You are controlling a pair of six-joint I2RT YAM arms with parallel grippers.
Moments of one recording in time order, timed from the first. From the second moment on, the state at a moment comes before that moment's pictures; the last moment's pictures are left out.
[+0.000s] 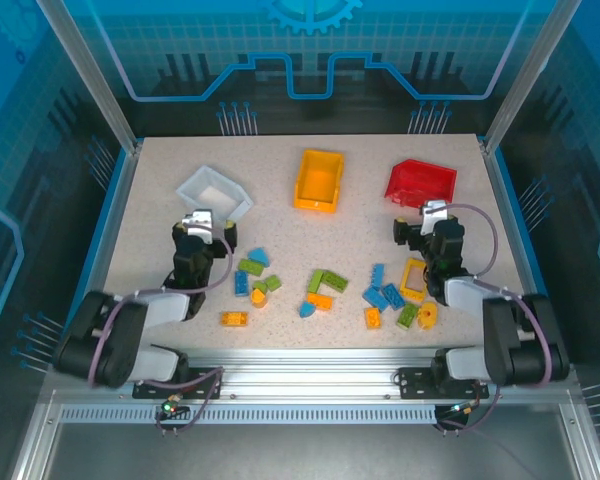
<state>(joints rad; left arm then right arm) -0.22 1.30 0.30 0.79 -0.31 -0.02 0.07 1.31 0.41 0.55 0.09 -0.03</state>
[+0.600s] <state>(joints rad) 0.03 1.56 1.32 -0.63 -0.17 -0.68 -0.01 1.58 1.57 -0.64 -0.02 0.58</state>
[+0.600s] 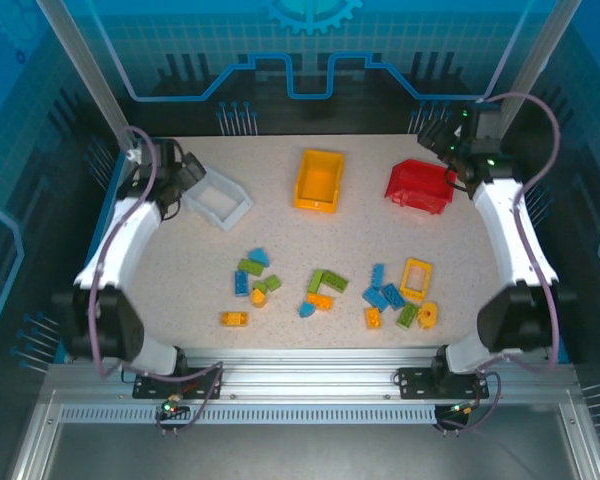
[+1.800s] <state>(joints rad) 0.00 2.06 1.68 -0.74 0.08 -0.45 -0.08 1.90 1.40 -0.59 -0.18 1.37</state>
